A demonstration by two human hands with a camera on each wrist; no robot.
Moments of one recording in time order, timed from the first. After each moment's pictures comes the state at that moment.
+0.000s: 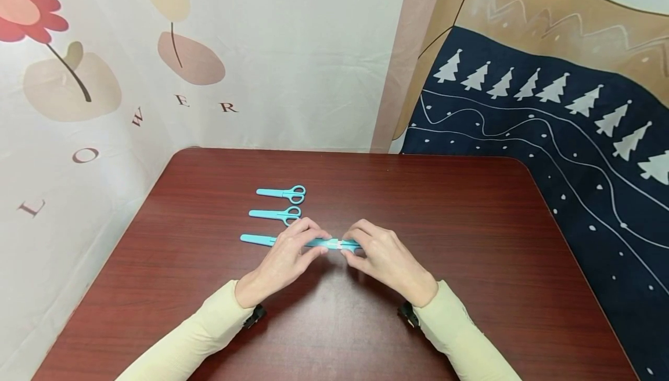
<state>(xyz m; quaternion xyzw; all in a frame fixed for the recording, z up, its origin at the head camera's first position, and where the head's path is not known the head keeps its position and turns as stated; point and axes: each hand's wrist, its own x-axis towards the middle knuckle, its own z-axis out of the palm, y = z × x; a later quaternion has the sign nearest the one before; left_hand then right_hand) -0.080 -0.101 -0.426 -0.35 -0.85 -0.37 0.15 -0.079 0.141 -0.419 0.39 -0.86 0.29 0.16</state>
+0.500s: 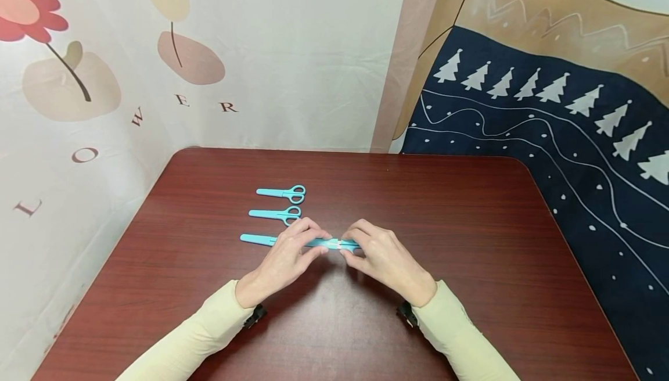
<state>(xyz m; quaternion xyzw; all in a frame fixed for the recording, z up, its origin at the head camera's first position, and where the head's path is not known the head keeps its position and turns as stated) -0.079 -0.101 -0.426 -0.35 -0.85 -0.36 0.15 -0.079 0.139 -0.420 0.39 -0.86 0.29 0.17</state>
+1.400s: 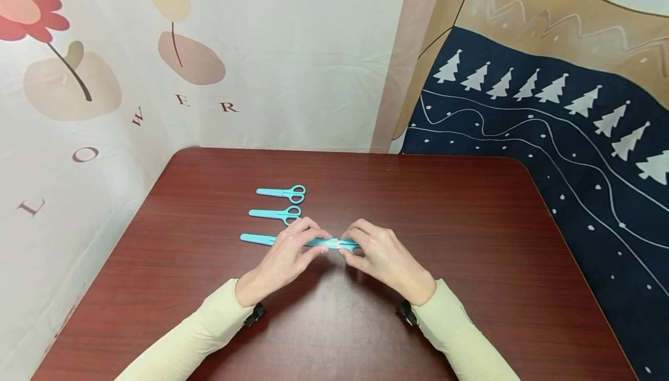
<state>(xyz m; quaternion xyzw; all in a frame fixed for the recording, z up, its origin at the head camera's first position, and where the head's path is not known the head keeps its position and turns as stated) -0.080 -0.101 -0.424 -0.35 -0.85 -0.37 0.15 -0.079 0.137 -0.416 0.40 -0.86 0.29 0.16</state>
